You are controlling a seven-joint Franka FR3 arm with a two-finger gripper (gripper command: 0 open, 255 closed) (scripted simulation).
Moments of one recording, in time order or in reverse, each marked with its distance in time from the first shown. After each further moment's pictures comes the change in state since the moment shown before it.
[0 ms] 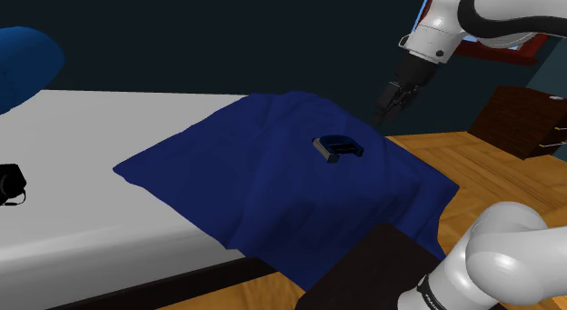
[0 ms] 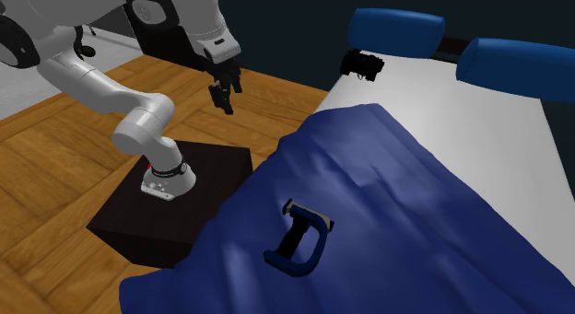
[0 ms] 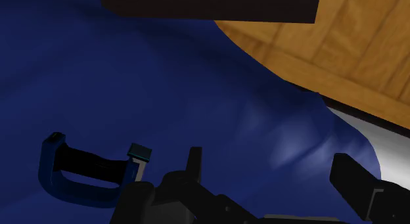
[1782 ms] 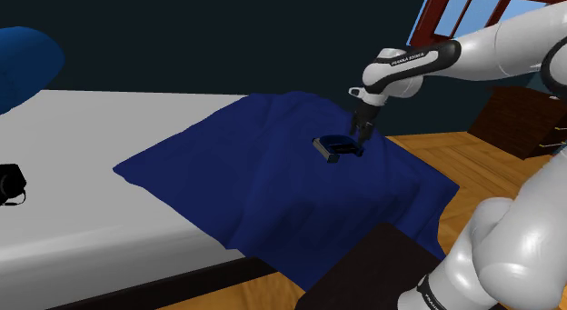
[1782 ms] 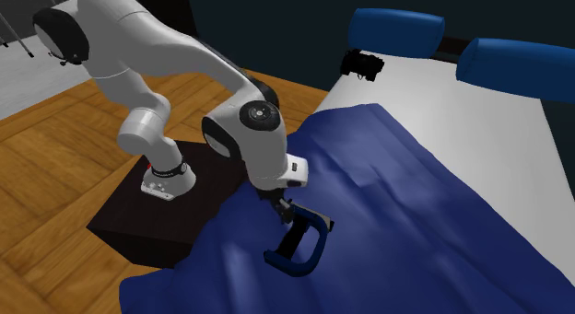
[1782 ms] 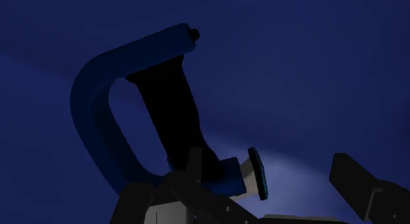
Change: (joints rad) arm 0.196 0.742 -0.575 0.181 -0.039 0.452 -1.279
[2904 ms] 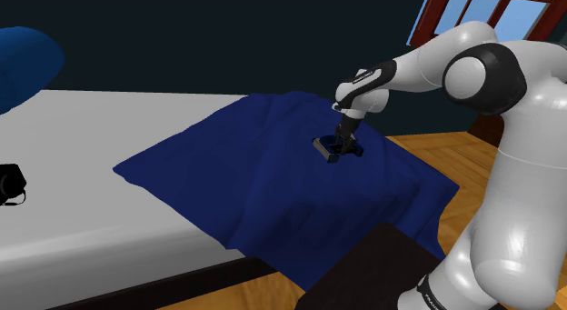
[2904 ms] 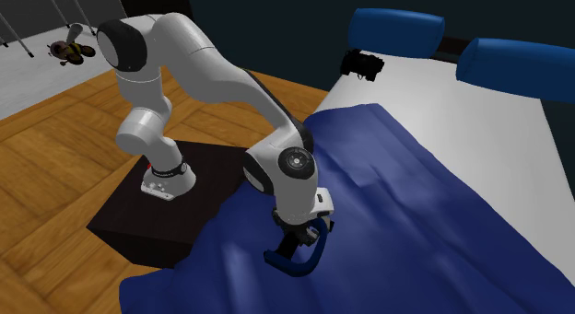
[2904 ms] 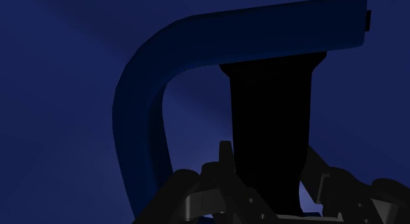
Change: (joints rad) arm -0.057 0.368 0.027 0.167 0.234 0.114 -0.382
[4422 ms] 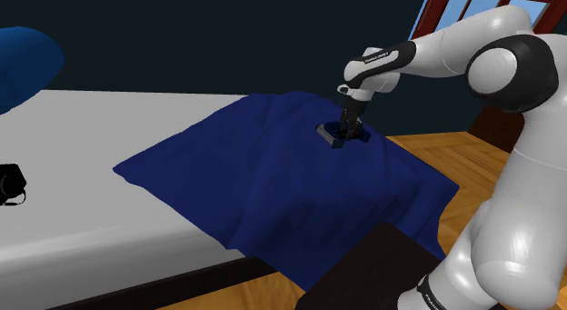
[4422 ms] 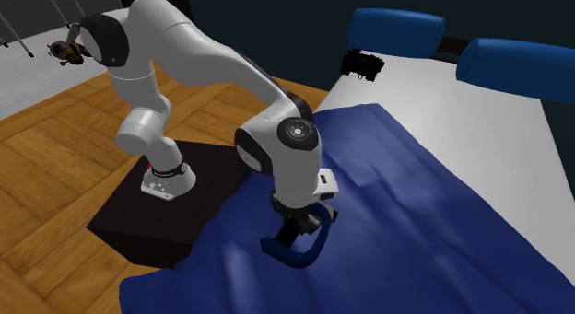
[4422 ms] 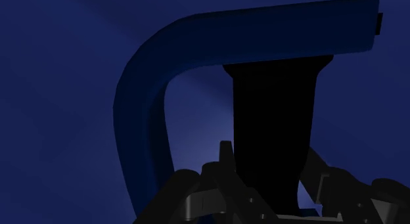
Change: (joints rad) arm 0.023 -0.099 -0.030 0.080 -0.084 -0.158 0.059
